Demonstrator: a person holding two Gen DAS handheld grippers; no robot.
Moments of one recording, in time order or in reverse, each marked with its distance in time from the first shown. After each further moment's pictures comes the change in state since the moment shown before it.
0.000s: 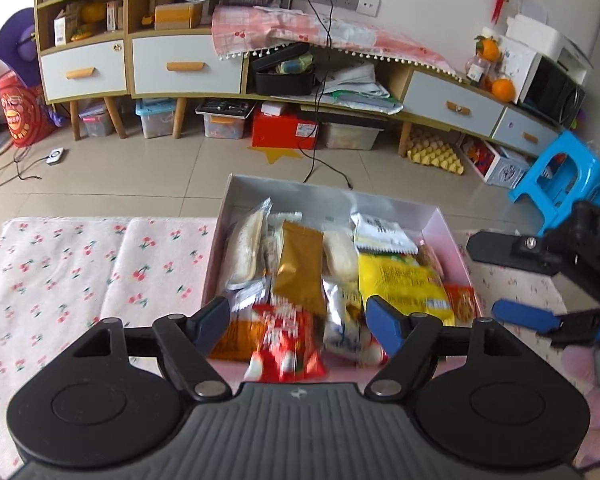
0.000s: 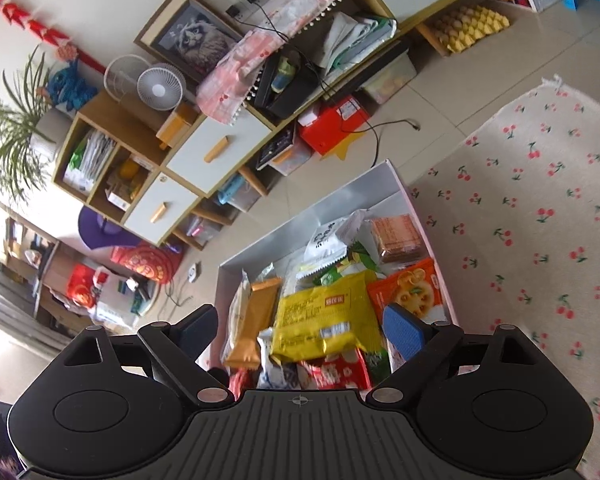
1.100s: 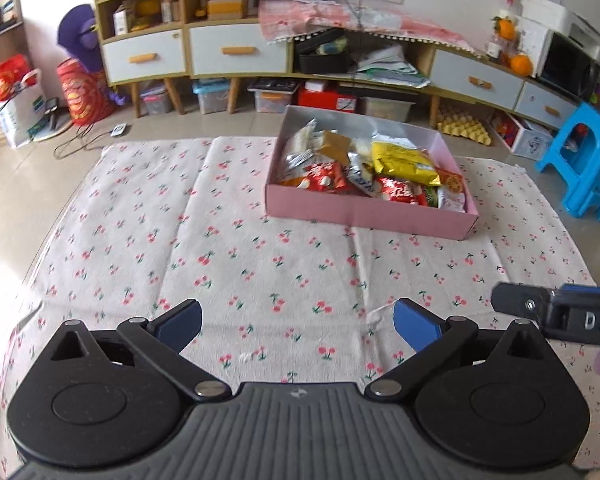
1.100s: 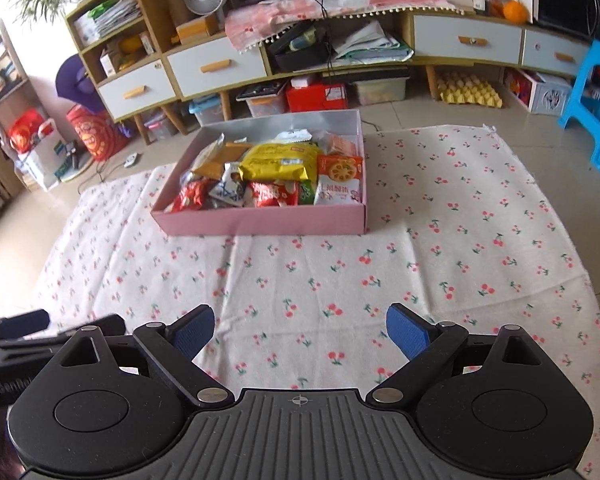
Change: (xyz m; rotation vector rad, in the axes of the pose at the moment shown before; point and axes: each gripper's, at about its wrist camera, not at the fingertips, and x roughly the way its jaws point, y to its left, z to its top) left arm -0.086 -0.010 -0.093 -0.033 0.026 0.151; right arm -0.100 0.031 -0.127 -0.465 0.066 -0.304
